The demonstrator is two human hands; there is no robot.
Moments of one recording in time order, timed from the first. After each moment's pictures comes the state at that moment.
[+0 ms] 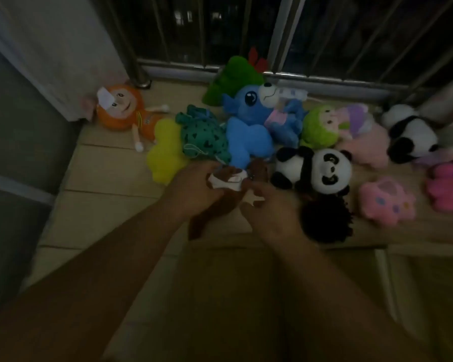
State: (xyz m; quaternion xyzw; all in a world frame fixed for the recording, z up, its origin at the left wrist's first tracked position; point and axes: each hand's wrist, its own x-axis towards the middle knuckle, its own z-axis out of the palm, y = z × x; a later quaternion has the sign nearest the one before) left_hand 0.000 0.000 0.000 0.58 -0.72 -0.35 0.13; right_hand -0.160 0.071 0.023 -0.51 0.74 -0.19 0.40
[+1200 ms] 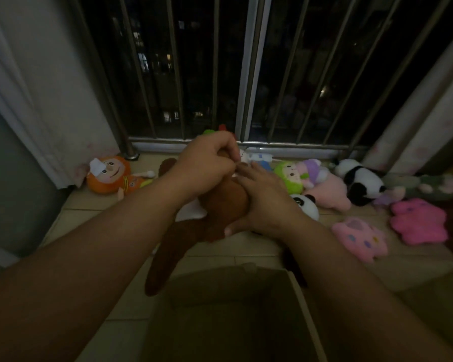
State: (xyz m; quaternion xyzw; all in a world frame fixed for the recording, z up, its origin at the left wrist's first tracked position) left_hand -0.060 0.008 0.130 0.43 -0.75 -0.37 0.33; right_hand -0.208 0.057 0.080 -0.76 0.63 -0.11 0.12
